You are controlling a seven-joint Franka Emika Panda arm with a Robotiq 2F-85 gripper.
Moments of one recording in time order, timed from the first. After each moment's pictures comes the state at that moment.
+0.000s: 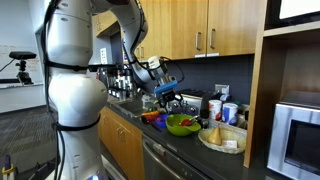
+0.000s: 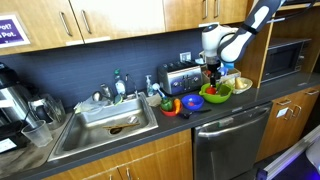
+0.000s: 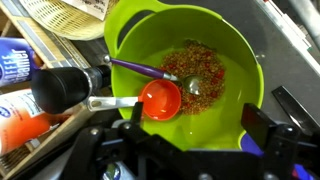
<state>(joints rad) 0.07 0.08 0.02 -2.38 -0.66 2.52 -0.02</state>
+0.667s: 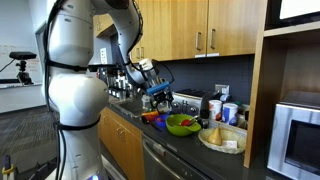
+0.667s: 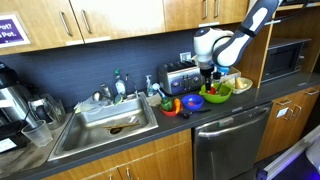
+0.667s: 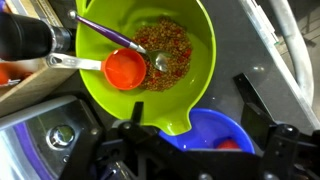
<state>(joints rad) 0.13 0.10 0.09 -2.38 -0.69 2.49 -0.03</state>
